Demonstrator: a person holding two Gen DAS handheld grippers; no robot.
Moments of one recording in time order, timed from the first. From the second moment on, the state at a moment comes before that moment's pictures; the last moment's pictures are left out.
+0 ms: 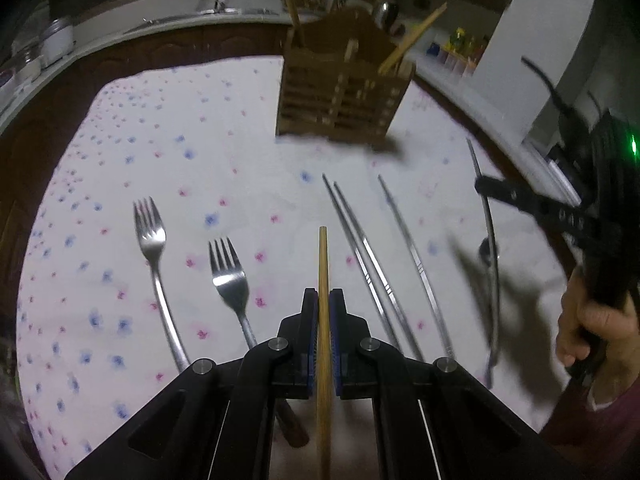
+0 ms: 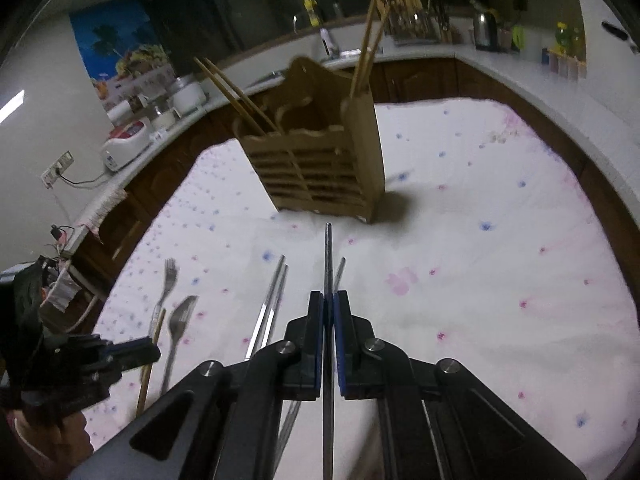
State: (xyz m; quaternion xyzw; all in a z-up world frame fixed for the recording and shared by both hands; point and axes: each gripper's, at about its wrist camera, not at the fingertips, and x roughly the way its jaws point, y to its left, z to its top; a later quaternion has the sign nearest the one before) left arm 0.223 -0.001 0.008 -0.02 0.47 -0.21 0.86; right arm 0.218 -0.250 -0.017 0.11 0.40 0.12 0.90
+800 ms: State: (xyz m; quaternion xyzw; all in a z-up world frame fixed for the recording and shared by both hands) left arm 0.132 0.065 0.102 -0.11 0.31 -0.21 0.92; right arm 0.150 -0.255 0.075 0.11 0.28 0.12 0.95
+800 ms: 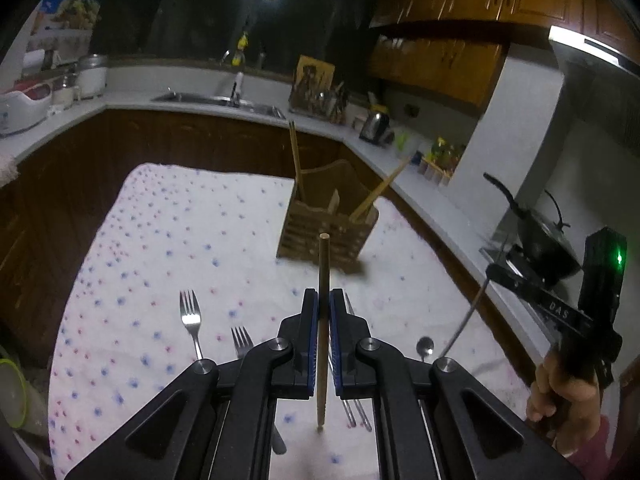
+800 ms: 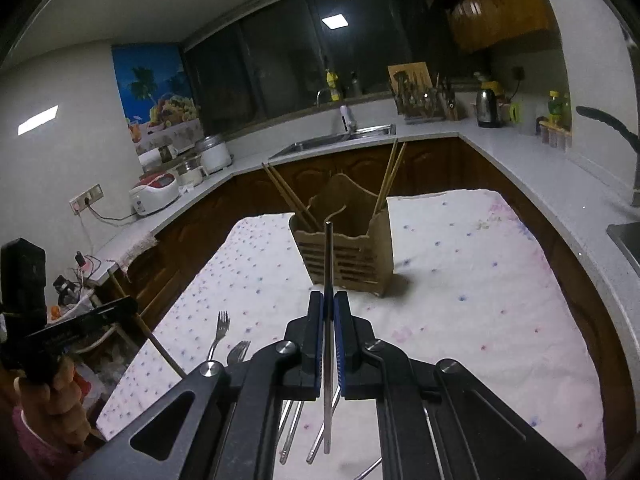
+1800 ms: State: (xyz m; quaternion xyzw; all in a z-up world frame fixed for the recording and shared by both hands) left arm 0.229 0.061 0.137 -0.15 0.21 -0.20 0.95; right arm 0.229 -0.281 0.122 0.14 0.19 0.10 0.97
